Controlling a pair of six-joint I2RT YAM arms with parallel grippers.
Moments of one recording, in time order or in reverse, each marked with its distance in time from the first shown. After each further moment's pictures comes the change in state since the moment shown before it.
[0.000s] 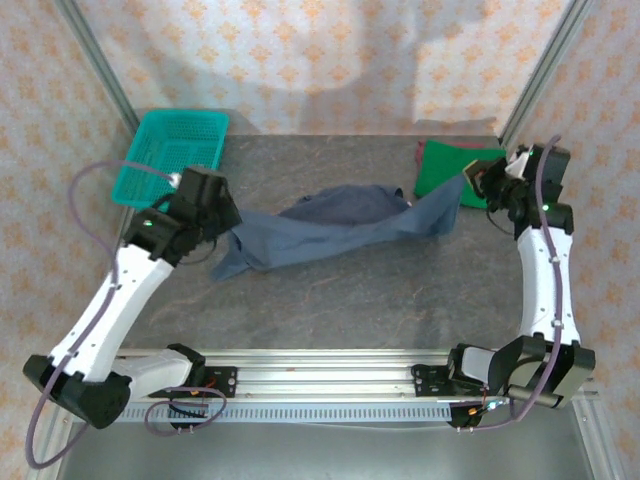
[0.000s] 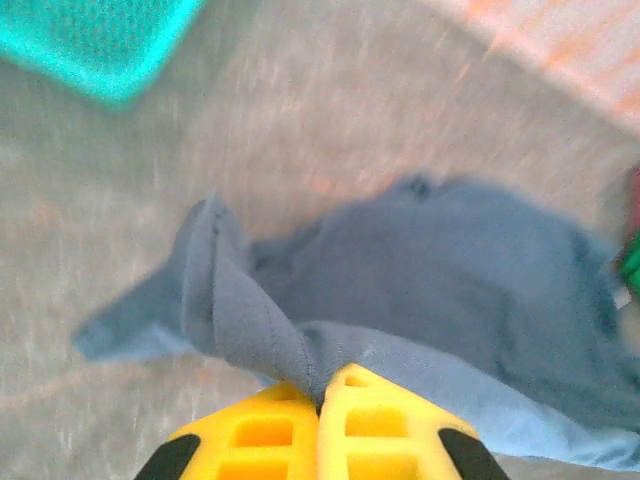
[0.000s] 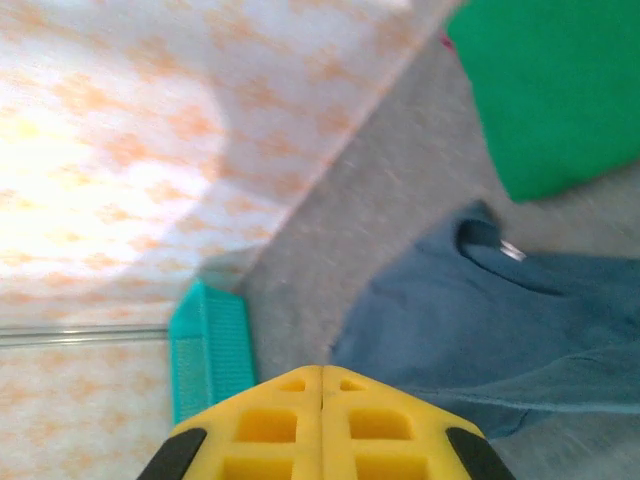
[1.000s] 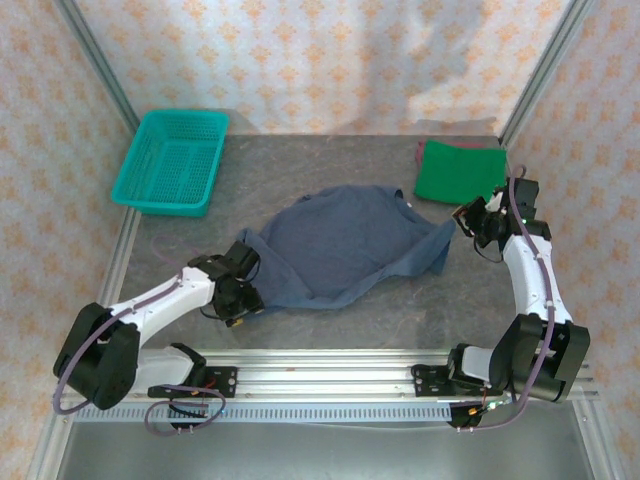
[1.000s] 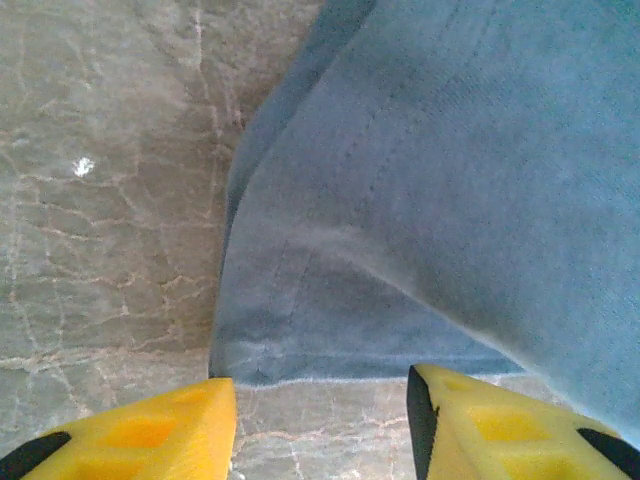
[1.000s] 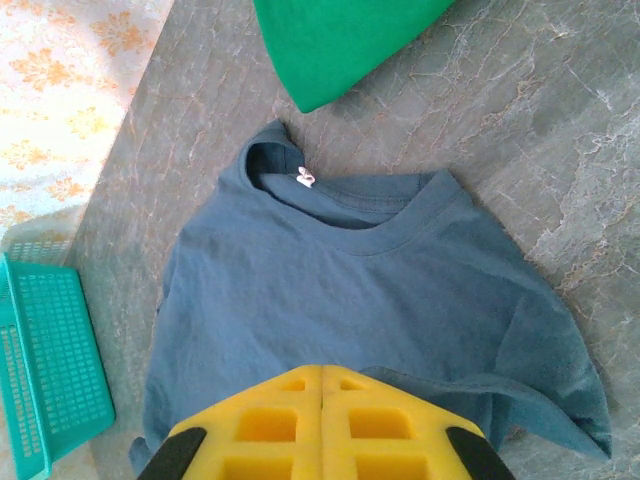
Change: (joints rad) left arm -0.088 0.116 -0.780 0.206 0.354 -0.213; right arm 0.000 0.027 -0.318 -0.019 0.115 -0.178
